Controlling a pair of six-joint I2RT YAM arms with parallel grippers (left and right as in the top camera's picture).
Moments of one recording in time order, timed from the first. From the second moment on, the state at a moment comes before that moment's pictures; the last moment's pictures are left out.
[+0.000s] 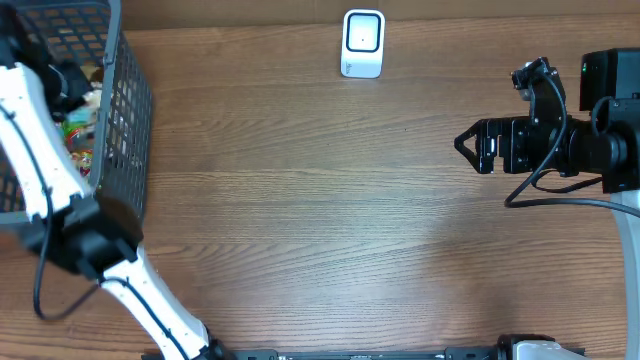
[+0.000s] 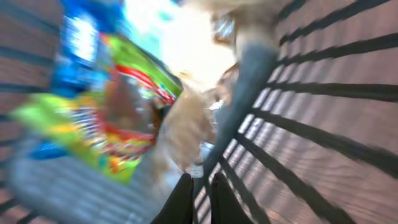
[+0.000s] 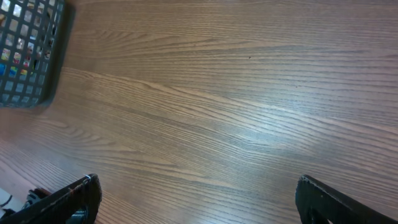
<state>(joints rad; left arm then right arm) 0.49 2.24 2.59 -1.50 0.03 -0.14 0.00 1.38 1.66 -1.34 -0.46 -0.06</state>
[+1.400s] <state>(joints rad) 0.49 2.60 2.60 -1.44 0.02 -0.05 0.00 1.38 1.66 -1.35 -0.46 -0.06</state>
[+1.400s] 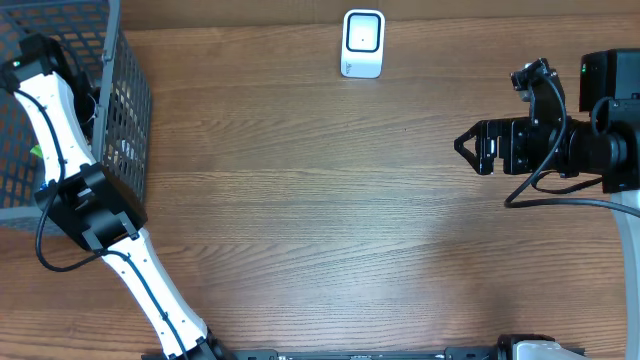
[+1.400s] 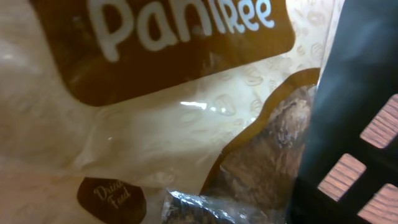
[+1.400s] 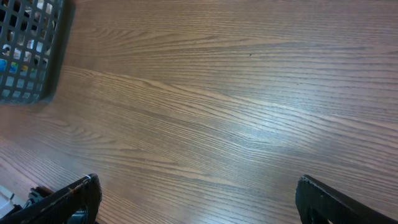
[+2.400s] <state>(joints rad) 0.49 2.11 2.61 -1.52 0.01 -0.14 0.00 1.38 1.66 -1.35 -0.47 -0.06</state>
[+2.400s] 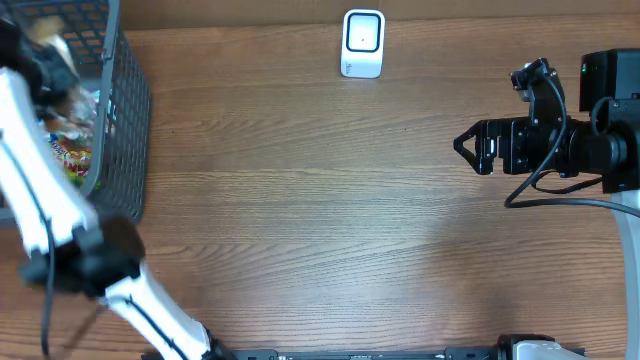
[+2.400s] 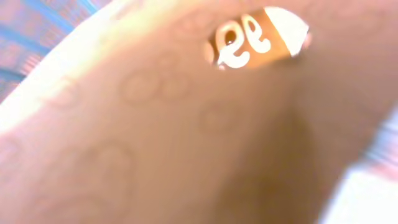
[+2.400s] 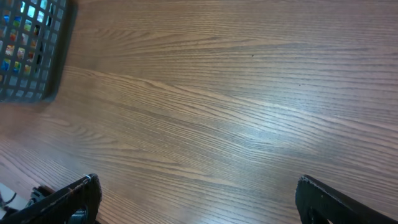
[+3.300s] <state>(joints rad) -0.11 1.96 2.57 -1.69 0.05 -0.21 0.00 1.38 1.66 -1.32 -0.47 -0.06</state>
